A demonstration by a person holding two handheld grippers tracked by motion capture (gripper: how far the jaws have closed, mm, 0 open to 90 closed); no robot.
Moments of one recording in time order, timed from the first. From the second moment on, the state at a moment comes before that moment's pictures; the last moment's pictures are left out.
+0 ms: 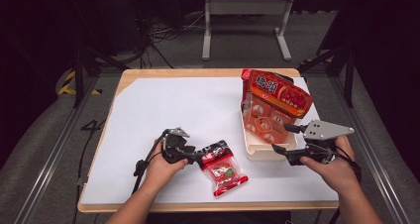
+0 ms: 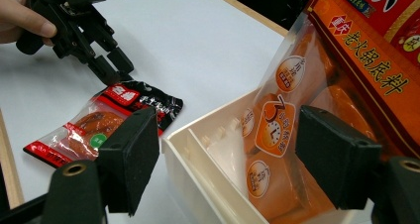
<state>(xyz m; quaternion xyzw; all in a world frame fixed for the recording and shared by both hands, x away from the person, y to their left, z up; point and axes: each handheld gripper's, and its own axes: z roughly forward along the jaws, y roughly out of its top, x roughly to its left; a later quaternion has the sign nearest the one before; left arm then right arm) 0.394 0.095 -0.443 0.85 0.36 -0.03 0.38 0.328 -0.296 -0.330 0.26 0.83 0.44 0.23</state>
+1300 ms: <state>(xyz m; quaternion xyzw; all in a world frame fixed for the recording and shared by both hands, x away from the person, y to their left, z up) 0.392 0.087 -0.443 0.84 0.39 -0.05 0.37 0.328 -0.284 -0.338 0.24 0.84 0.44 0.23</state>
